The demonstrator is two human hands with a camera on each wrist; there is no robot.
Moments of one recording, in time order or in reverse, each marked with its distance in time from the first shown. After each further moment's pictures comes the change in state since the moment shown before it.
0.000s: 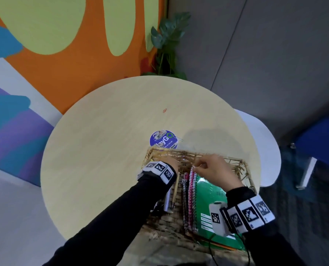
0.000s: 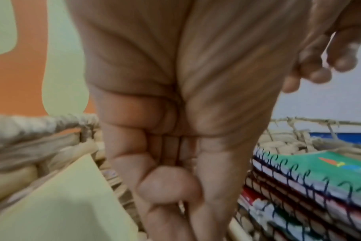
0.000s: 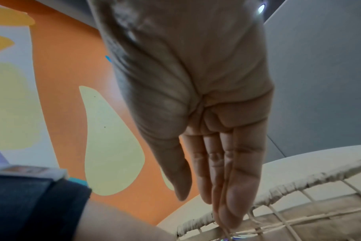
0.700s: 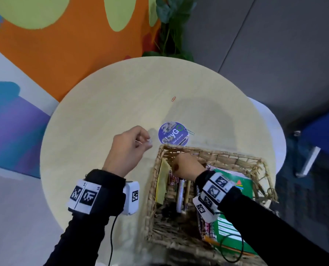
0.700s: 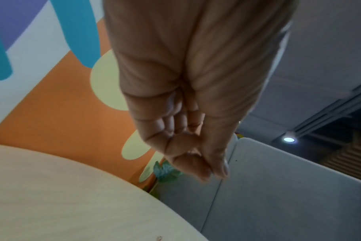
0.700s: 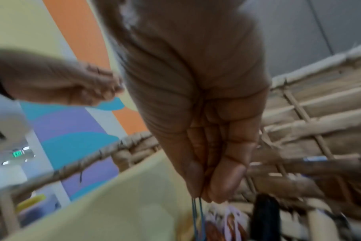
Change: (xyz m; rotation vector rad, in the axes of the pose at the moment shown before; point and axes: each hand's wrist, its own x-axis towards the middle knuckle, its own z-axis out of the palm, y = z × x) left_hand -0.090 -0.131 -0.041 -0.891 0.707 0.070; right_hand 0.085 -0.055 0.091 -0.264 -0.334 -0.065
